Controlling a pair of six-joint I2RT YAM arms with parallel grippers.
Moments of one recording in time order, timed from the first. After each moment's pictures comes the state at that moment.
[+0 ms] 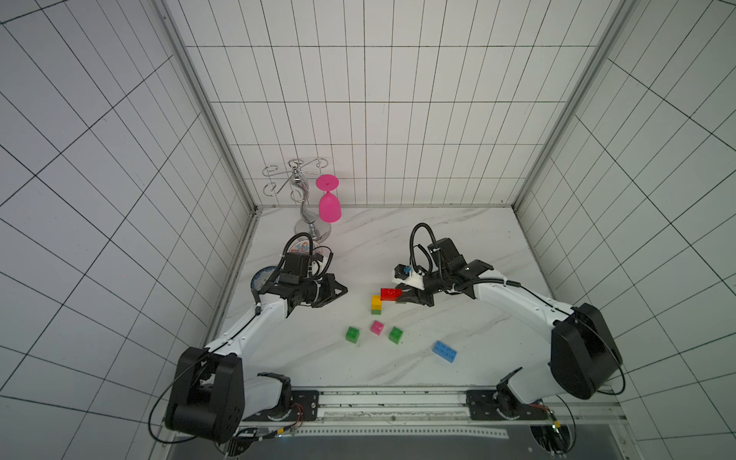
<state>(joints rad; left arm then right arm) -0.19 1.26 0.72 -0.36 0.70 -0.63 0.56 1.50 1.02 -0.44 -0.68 -0.79</state>
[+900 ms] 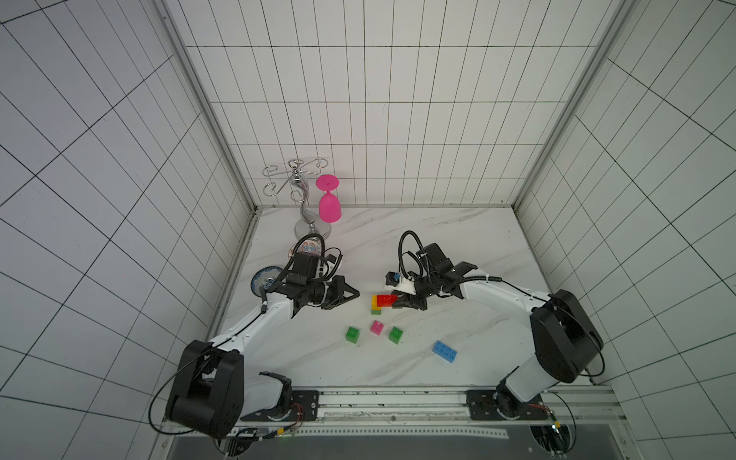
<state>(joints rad) -0.27 1.28 0.73 -0.32 0.81 -0.66 0.61 1.61 1.03 -0.41 -0.60 -0.81</state>
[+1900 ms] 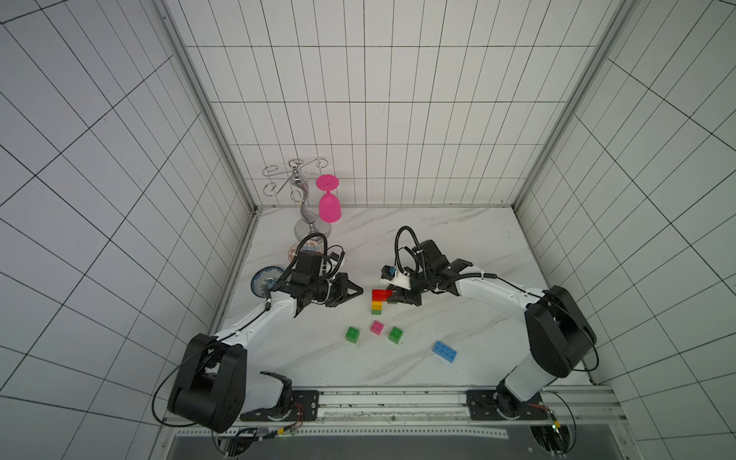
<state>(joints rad) -0.30 1.31 0.73 -0.23 0.81 -0.74 0.63 1.65 1.08 -0.38 -0.59 -0.73</state>
